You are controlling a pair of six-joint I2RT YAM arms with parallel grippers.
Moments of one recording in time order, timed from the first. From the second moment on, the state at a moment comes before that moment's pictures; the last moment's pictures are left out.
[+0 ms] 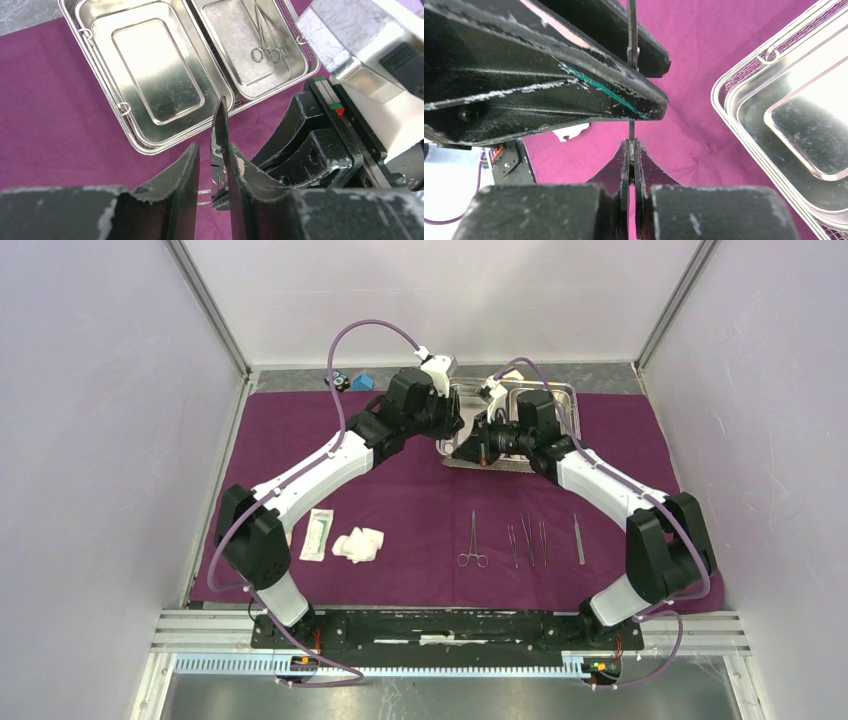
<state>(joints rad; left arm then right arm) -0.69 1.68 1.48 -0.27 0.05 -0.30 0.41 1.55 1.06 0.02 -0.69 0.19</state>
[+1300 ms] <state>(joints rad) -0.69 1.69 1.48 -0.24 0.01 -0.30 0.40 1.55 1.03 0.06 -0.72 0.25</state>
